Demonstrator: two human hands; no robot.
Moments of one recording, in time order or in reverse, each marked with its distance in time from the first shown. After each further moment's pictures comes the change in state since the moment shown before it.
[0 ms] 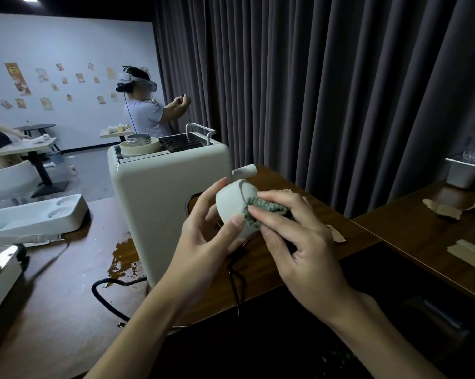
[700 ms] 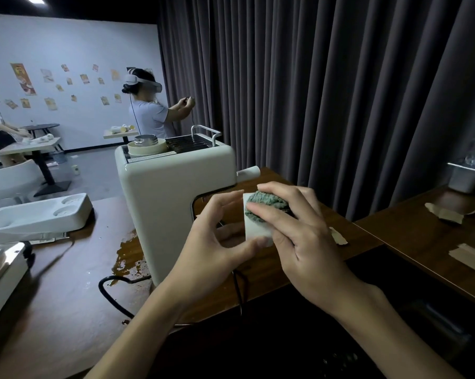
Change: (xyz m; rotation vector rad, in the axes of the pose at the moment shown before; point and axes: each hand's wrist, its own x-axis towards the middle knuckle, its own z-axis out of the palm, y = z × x) left_hand -0.004 0.012 0.000 0.318 -0.055 0.055; right_hand 0.010 -0.003 -0.006 -0.165 -0.107 -0.067
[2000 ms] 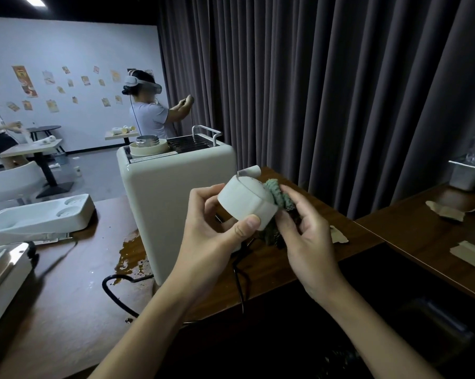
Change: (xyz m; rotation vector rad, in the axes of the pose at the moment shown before) left_hand -0.002 0.010 0.011 -0.145 0.216 -0.016; right_hand -0.006 0.003 0.021 0.695 0.153 0.540
